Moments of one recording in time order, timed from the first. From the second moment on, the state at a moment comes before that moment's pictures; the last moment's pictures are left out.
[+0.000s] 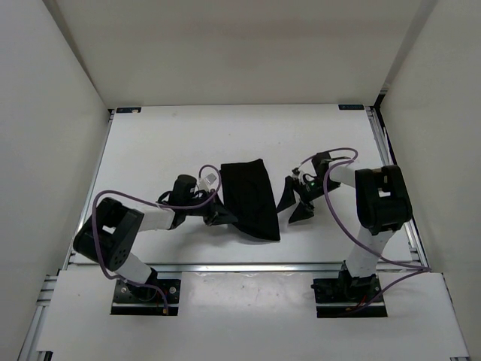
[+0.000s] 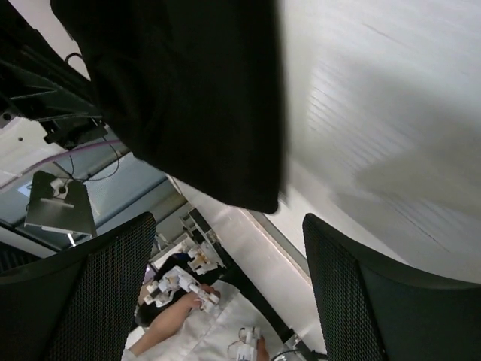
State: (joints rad) left arm -0.46 1.53 0.48 0.36 0.80 -0.96; right arm 0.20 1.85 1.03 -0.81 -0.92 0.15
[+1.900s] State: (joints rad) left arm -0.55 1.75 0.59 0.61 0.79 -1.17; right arm 0.17 1.89 0.96 -0.80 -0.80 0.12
